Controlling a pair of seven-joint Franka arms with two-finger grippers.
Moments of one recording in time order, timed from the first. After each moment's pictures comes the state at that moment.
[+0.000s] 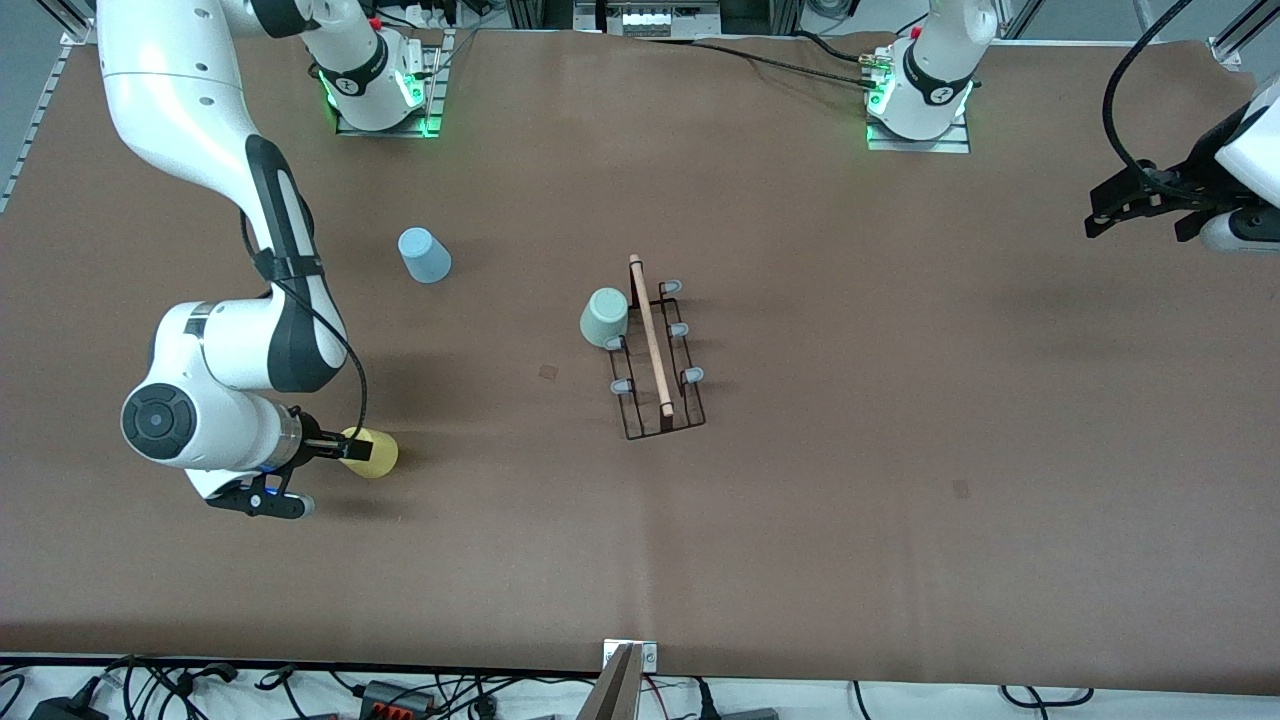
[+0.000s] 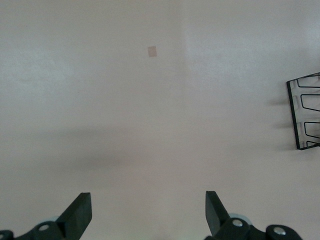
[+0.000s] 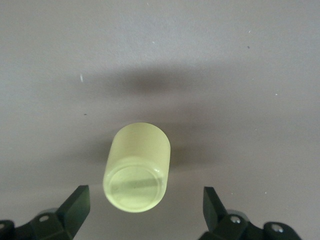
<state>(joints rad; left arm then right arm) 0.07 -0.03 -0.08 -1.60 -0.02 1.52 0.02 0.27 0.77 -0.21 -1.33 0.14 1.97 0.18</state>
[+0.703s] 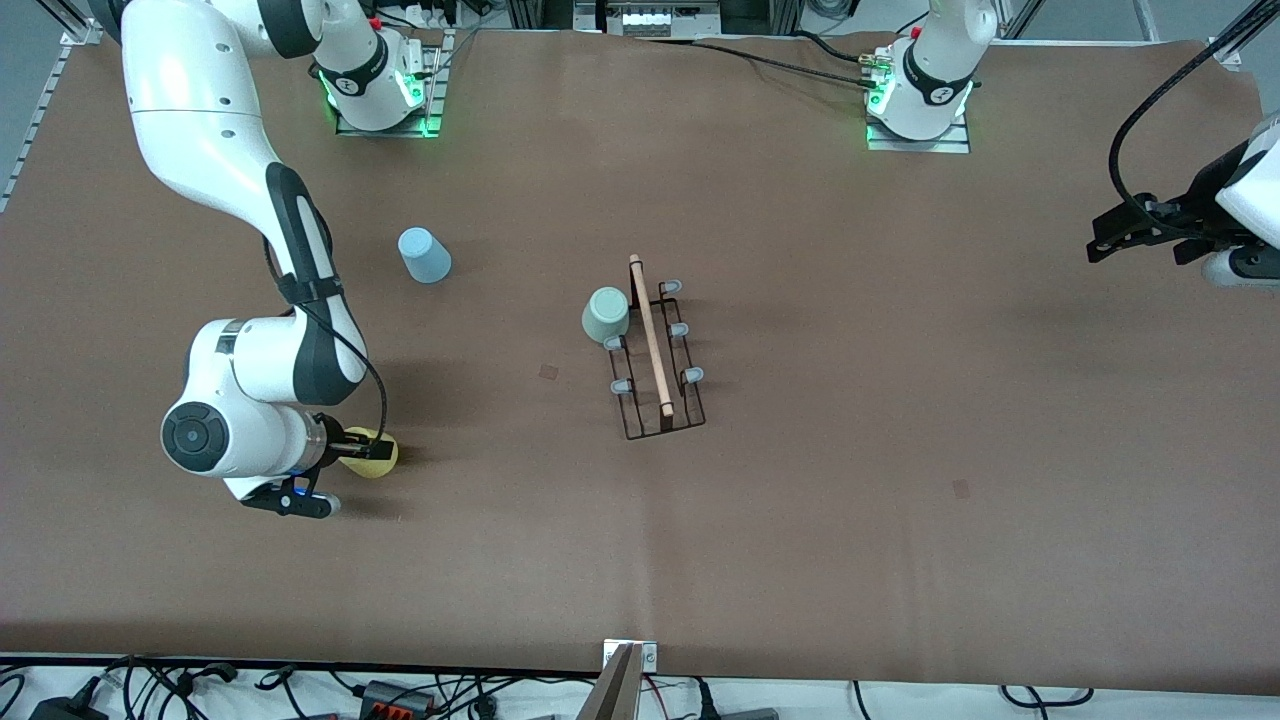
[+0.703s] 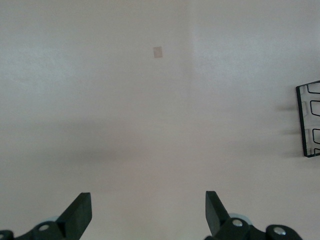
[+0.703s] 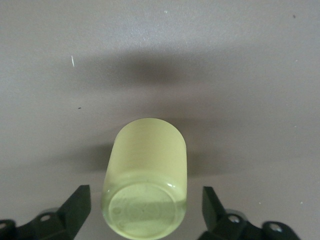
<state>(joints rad) 0.09 0.02 -0.07 -1.60 -0.02 1.55 0.02 0.27 0.83 -0.20 -1.33 0.19 1.99 0.18</state>
